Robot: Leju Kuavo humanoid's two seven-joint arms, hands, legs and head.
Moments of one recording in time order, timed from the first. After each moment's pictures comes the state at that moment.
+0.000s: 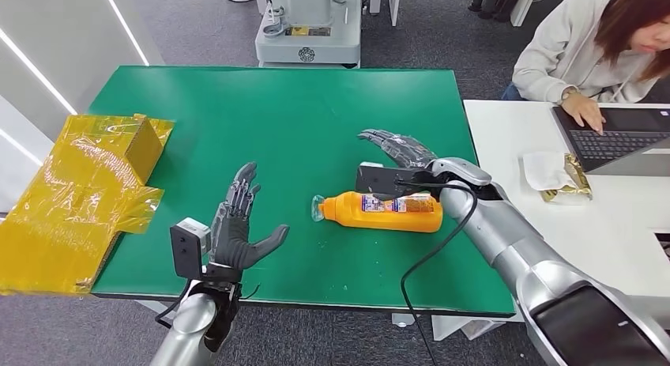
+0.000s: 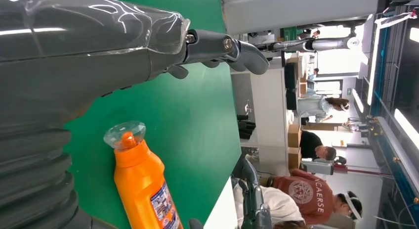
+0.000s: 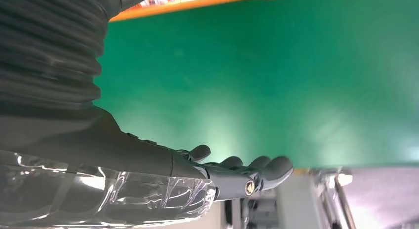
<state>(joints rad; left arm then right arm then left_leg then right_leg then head) -0.17 -0.12 -0.34 -1.17 0.08 0.05 -0.53 -0.93 -0.10 0.74 -0.70 0.56 0.26 -0.28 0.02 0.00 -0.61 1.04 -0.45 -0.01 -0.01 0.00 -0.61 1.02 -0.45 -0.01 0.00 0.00</state>
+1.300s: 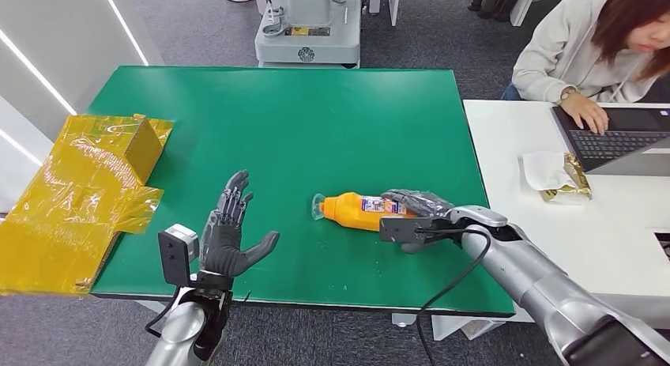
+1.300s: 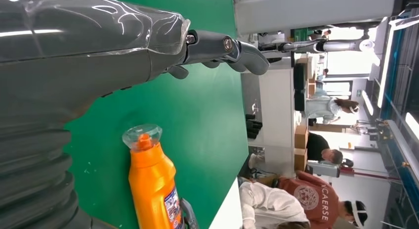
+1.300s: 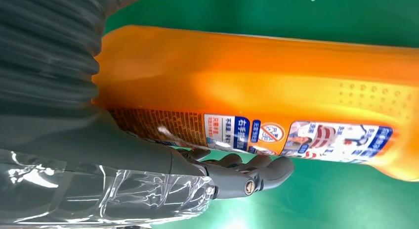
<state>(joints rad) -0.13 -0.10 -0.31 -1.22 0.10 0.02 -0.50 -0.78 -0.29 0.91 -0.79 0.45 0.32 -0.21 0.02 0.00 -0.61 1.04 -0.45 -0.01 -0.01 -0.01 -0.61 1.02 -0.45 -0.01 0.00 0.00</state>
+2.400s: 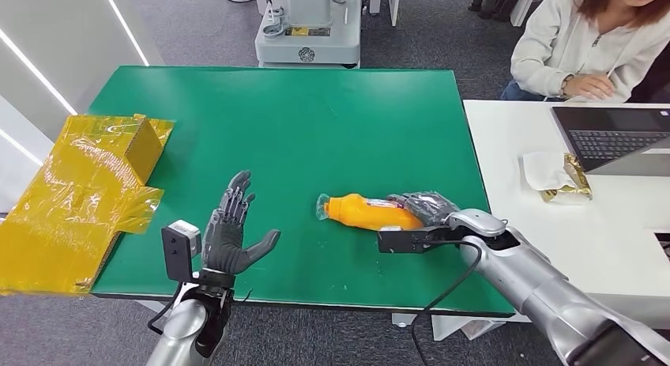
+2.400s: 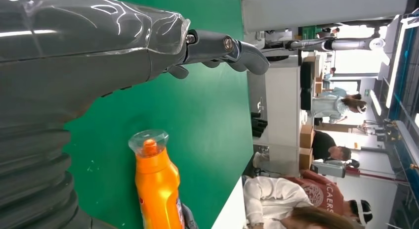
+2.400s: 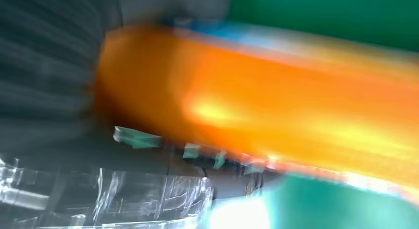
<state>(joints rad) -0.14 -0.11 -0.30 -1.19 0.11 0.01 -0.49 -0.76 -0.31 0.97 -0.81 0.58 0.17 -0.15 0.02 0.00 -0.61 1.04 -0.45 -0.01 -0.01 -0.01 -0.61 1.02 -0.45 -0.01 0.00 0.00</state>
